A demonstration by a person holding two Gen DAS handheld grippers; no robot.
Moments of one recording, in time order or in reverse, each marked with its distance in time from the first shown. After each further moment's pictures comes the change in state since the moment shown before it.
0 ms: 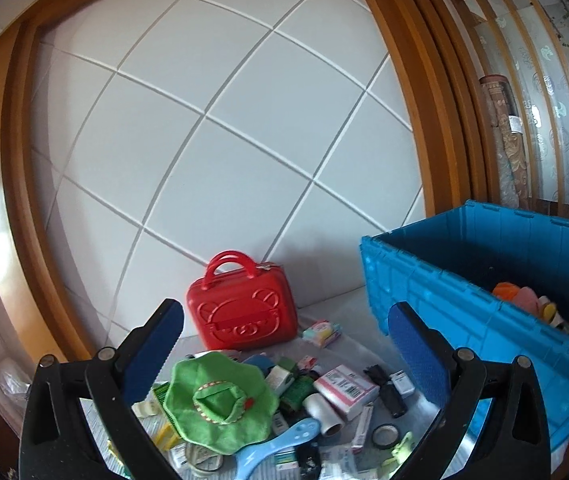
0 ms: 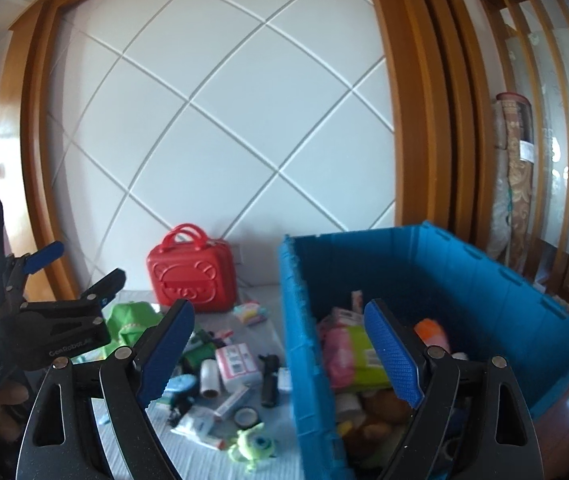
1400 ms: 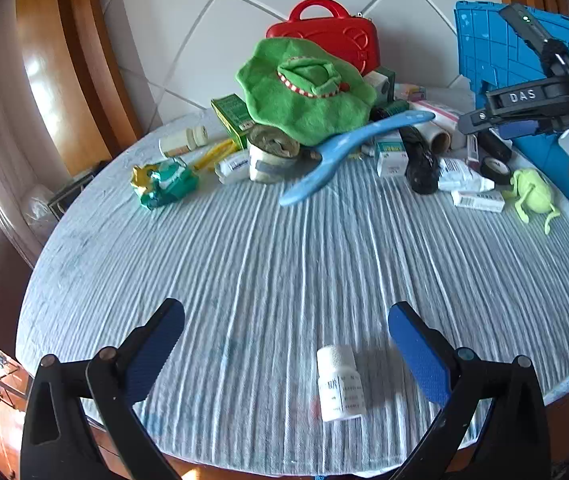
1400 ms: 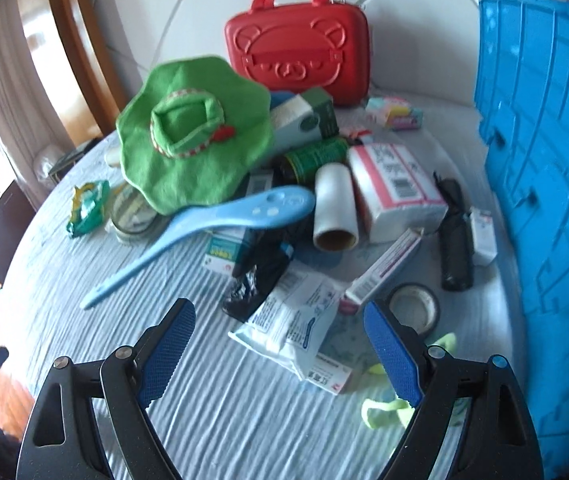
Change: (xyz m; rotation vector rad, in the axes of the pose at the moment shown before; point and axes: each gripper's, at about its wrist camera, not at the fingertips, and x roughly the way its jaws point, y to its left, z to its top) left arm -0.023 0.070 -0.344 -0.155 0.586 0.141; right arm 0.266 0.129 -0.232 -0.130 0.631 0.296
